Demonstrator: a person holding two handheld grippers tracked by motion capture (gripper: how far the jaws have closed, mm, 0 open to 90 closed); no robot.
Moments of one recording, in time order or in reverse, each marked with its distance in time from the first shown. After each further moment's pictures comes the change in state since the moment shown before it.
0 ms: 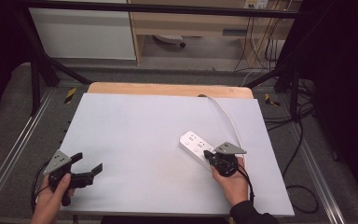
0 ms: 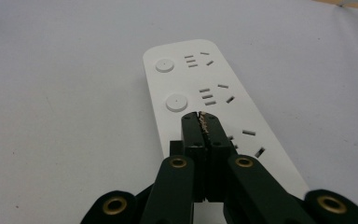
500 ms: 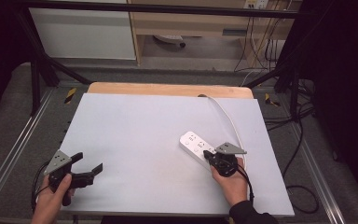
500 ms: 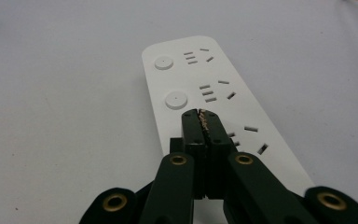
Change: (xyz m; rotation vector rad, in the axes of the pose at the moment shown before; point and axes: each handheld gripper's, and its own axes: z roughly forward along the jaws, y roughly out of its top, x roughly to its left) left arm -0.001 0.000 0.000 0.000 -0.003 0.008; right arm -0.001 -0.003 0.003 -0.009 0.006 0.024
